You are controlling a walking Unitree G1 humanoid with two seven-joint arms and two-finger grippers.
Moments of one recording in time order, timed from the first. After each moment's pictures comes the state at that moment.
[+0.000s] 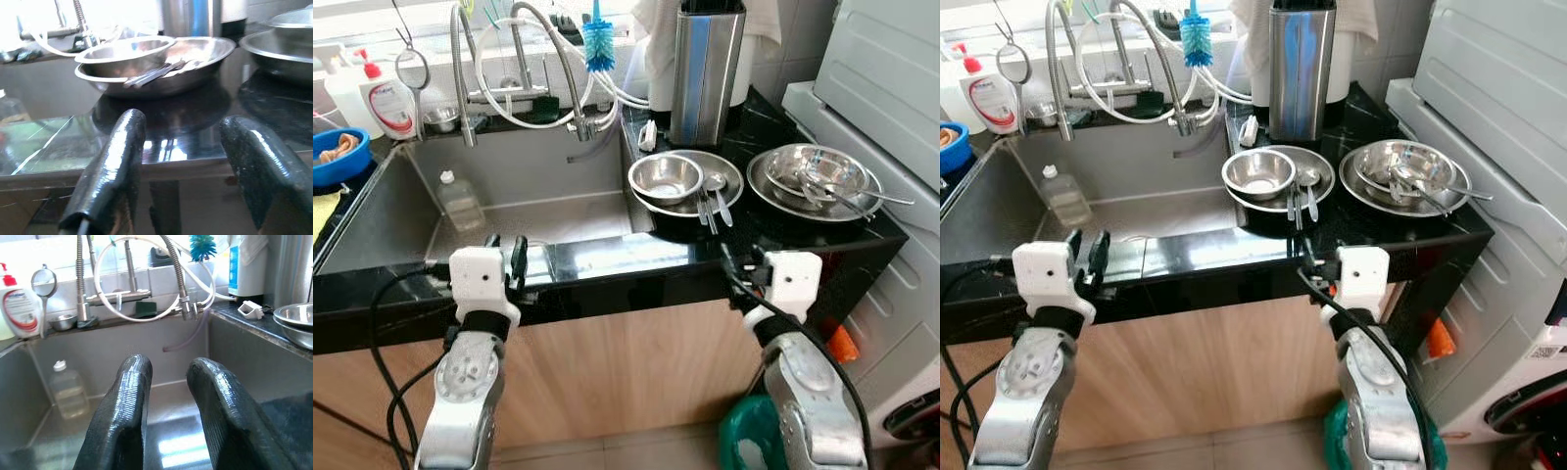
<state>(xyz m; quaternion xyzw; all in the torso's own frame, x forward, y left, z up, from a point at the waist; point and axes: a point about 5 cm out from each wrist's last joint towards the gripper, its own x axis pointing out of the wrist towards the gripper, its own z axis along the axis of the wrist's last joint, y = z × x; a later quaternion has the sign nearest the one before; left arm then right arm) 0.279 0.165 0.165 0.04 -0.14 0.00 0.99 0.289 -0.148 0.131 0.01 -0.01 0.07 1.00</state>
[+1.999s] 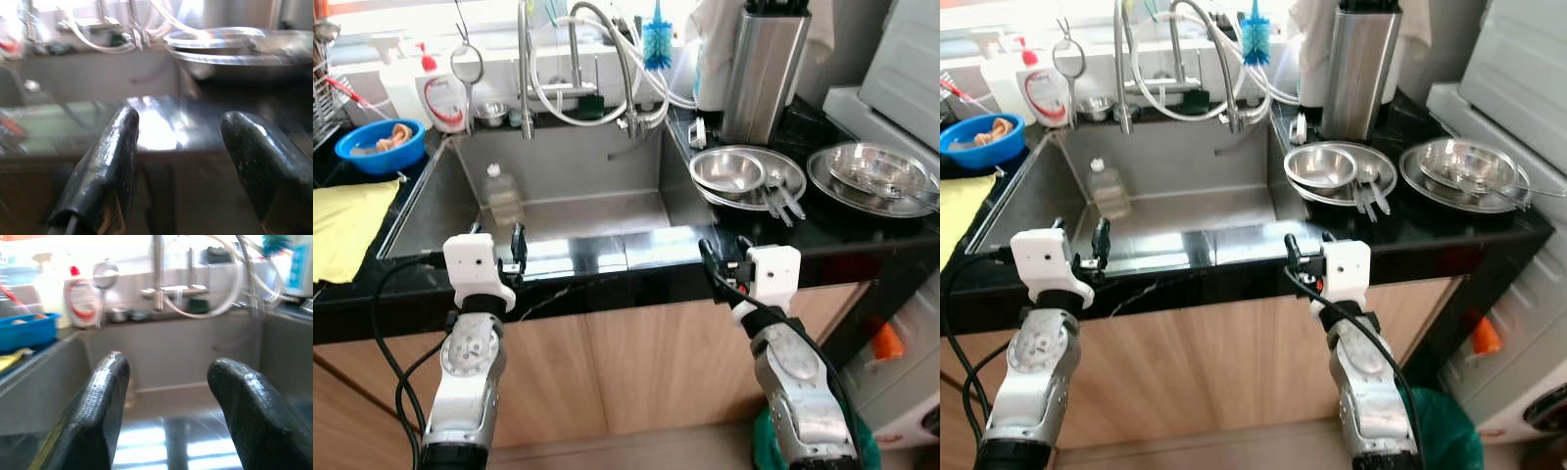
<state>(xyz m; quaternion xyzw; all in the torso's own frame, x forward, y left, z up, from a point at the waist) 0.298 0.169 0.157 0.02 -0.15 0.03 0.99 0.297 -0.155 0.124 -0.01 -0.03 0.08 1.00</state>
